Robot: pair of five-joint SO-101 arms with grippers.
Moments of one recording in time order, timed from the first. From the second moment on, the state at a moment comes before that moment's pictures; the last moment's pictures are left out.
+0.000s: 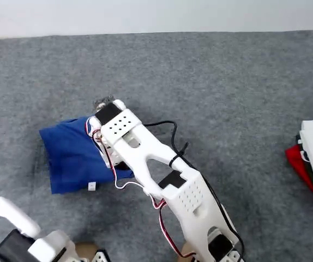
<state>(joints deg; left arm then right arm) -57.4 -12.4 13.8 92.3 -9.3 -46.2 43.9 -39.2 100.3 -19.8</state>
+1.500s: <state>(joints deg) -57.5 -12.5 15.4 91.3 -10.9 -37.2 59.6 -74.3 81.3 -16.7</state>
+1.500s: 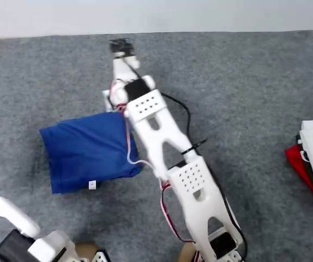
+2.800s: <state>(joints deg) -57.5 -12.5 17.2 89.3 -12.7 -47.1 65.4 -75.4 76.2 -16.6</state>
